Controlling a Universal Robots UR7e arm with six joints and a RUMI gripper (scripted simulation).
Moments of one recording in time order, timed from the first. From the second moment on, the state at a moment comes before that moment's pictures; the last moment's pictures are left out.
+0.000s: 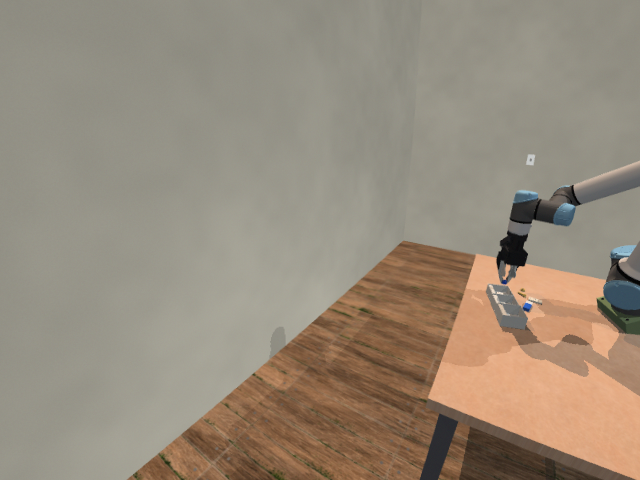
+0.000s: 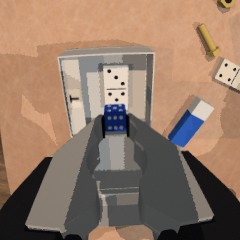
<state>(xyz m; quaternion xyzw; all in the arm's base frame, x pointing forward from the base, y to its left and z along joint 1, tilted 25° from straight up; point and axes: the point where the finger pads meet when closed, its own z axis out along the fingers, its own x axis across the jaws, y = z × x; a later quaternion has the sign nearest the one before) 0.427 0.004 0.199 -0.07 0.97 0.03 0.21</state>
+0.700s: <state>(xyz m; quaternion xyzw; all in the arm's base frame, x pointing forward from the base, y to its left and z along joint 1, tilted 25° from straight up) 0.438 0.006 0.170 -0.07 0.97 0.03 0.21</state>
